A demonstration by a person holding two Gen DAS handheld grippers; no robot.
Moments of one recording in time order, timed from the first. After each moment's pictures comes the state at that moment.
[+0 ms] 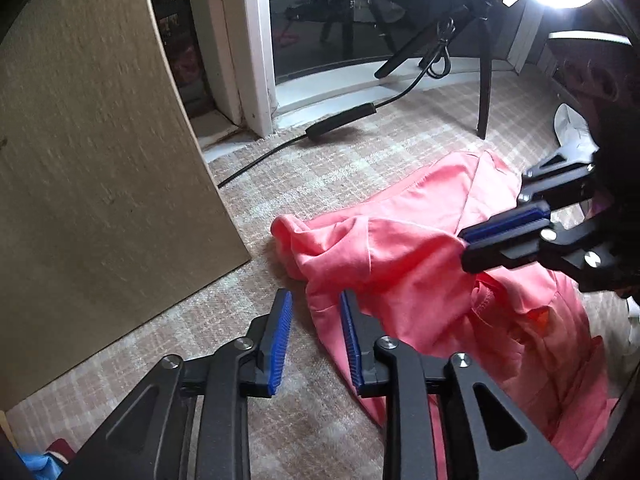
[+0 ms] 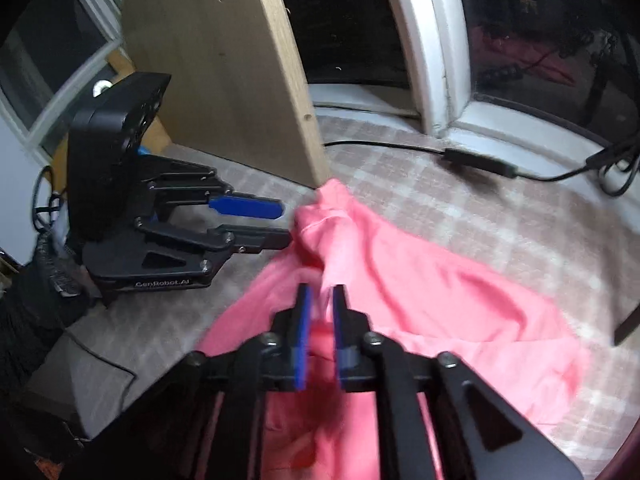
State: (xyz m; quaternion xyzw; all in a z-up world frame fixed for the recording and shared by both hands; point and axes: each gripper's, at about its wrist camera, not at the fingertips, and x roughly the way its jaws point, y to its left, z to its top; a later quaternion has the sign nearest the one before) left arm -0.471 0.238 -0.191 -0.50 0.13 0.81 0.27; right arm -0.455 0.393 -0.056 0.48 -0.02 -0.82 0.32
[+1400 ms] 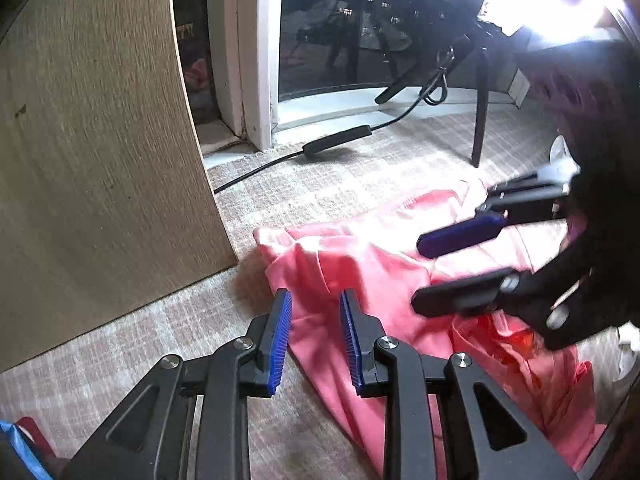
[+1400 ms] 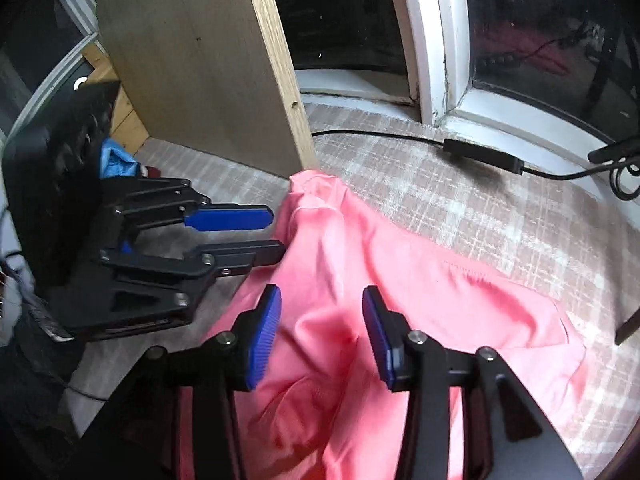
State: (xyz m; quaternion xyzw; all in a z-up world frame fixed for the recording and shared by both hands) left arm -0.469 0.232 -0.182 -0.47 0.08 0.84 0.27; right arm -0.460 0.381 -0.092 0.51 -0.01 -0.81 0.29
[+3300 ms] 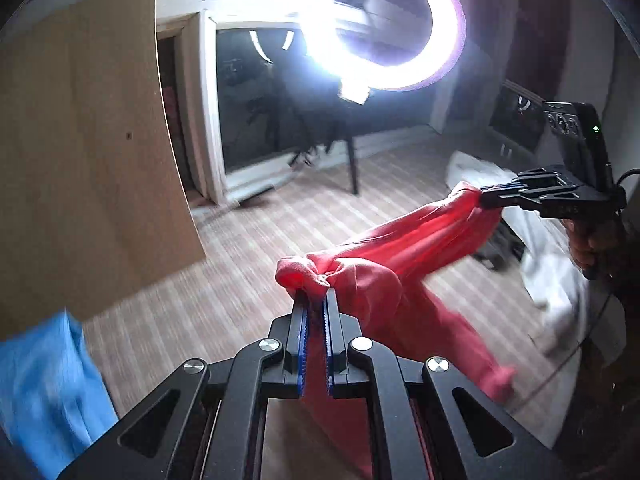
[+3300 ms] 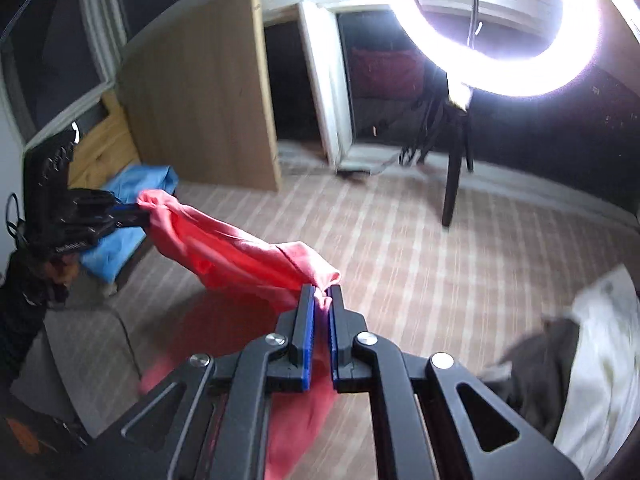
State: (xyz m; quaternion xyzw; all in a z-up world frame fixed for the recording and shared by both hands) left arm -0.275 0.195 -0.059 -0.39 0.08 0.85 0.34; right arm -0.231 0.477 0.029 0.41 -0.01 -0.90 0.17
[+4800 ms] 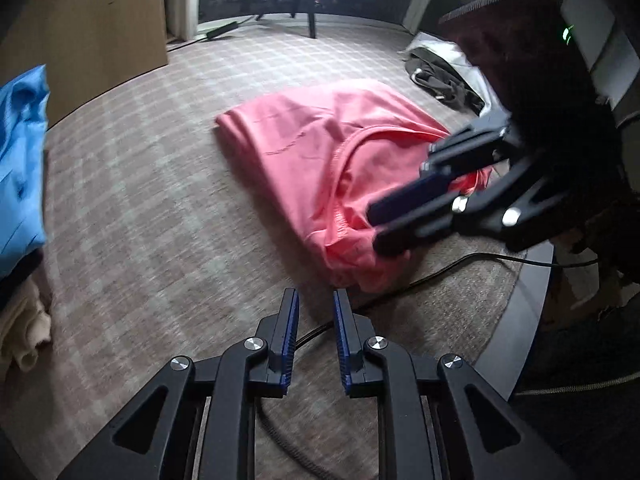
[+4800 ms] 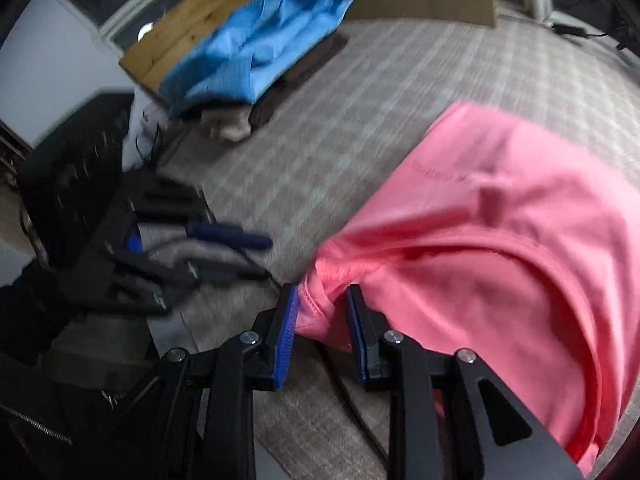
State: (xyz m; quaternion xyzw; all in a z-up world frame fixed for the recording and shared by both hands) left arm -0.124 0.144 -0.164 -0.51 0.09 0.78 0.34; right arm -0.163 0.288 -0.088 0.54 -0.01 -0.75 0.37
